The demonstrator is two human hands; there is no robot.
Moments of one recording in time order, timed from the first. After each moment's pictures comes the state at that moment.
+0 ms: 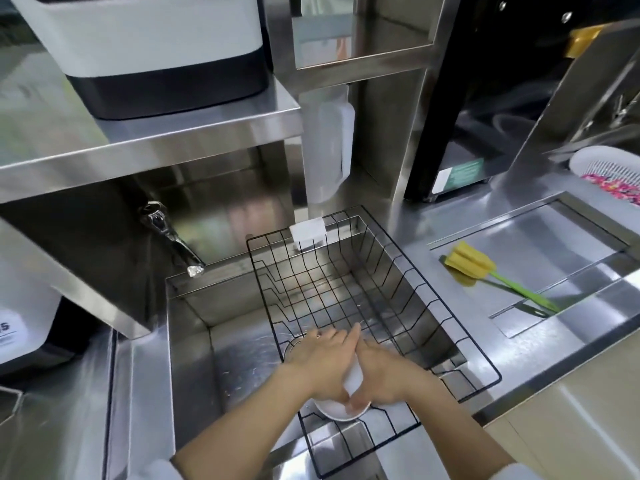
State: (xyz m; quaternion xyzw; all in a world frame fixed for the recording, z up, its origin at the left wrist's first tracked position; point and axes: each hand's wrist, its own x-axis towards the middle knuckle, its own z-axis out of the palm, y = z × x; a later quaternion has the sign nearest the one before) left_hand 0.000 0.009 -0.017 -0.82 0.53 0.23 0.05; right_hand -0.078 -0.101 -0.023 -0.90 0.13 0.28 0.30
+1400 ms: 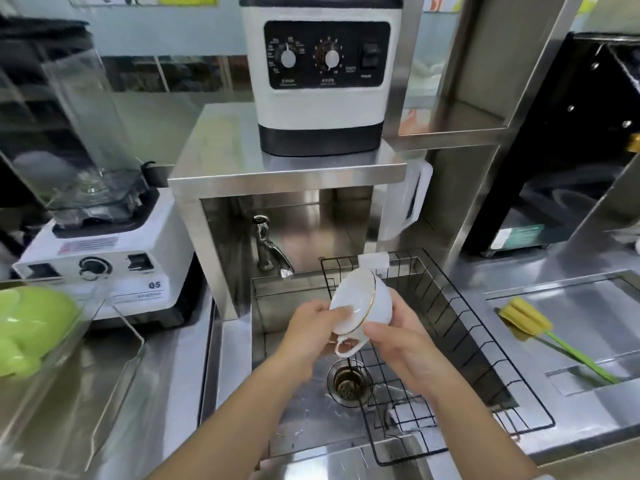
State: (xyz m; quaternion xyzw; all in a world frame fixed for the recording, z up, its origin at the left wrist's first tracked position) left_hand 0.005 0.106 0.091 -0.69 0.00 0.26 -0.67; right_hand -0.056 -0.029 0.081 -0.56 0.01 0.01 0.83
